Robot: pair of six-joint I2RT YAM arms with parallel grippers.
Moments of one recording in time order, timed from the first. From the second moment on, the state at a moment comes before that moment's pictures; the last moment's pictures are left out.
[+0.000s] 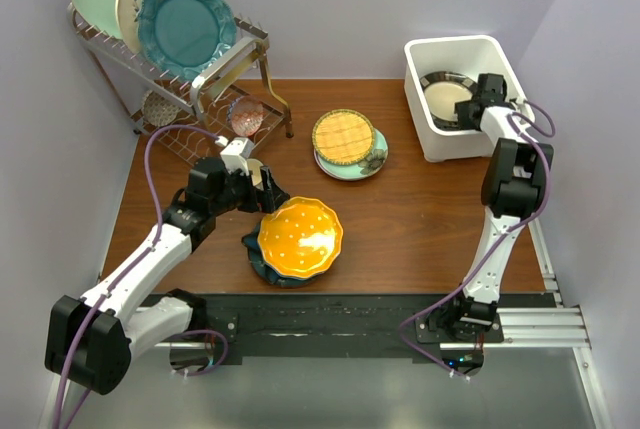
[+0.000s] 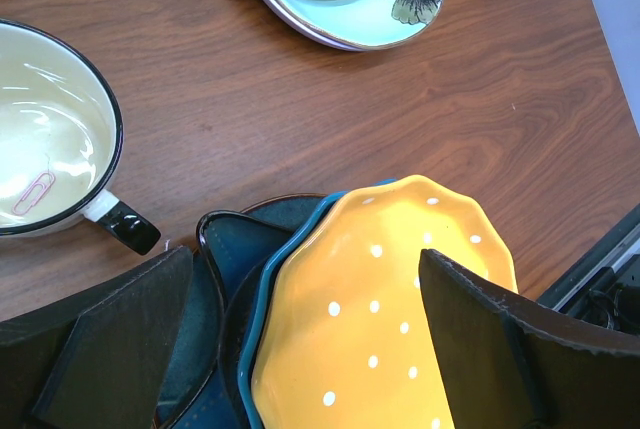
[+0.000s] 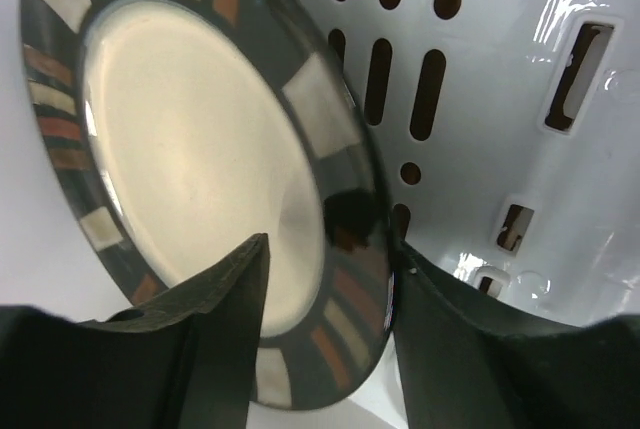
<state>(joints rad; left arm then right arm) -0.36 1.03 0.64 -0.12 0.31 -0.39 -0.18 2.21 1.76 -0.41 0.17 1.24</state>
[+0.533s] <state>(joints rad) -0.36 1.03 0.64 -0.12 0.32 -0.39 -0.20 2.15 1.72 -0.42 0.14 1.19</state>
